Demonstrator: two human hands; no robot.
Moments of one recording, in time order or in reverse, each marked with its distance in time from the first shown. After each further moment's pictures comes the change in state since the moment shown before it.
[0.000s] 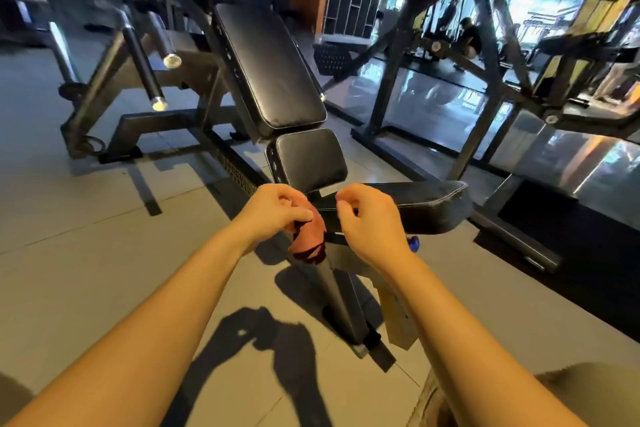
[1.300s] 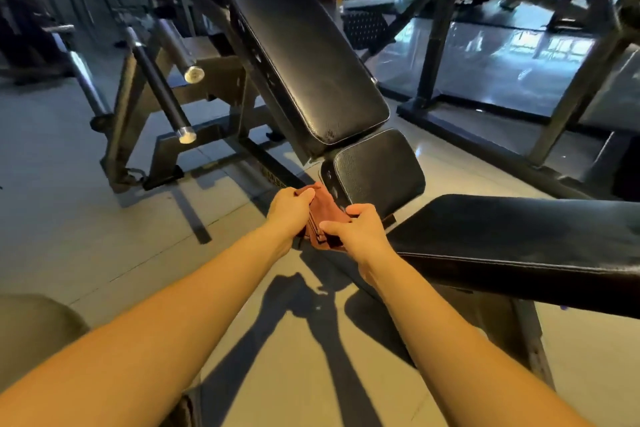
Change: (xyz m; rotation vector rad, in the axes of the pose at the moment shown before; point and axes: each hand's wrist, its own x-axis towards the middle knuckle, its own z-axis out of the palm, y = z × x) left_hand 0.159 -0.063 -0.078 0.011 0.302 -0.379; right_hand 0.143 -0.009 0.185 0.790 -0.170 0.611
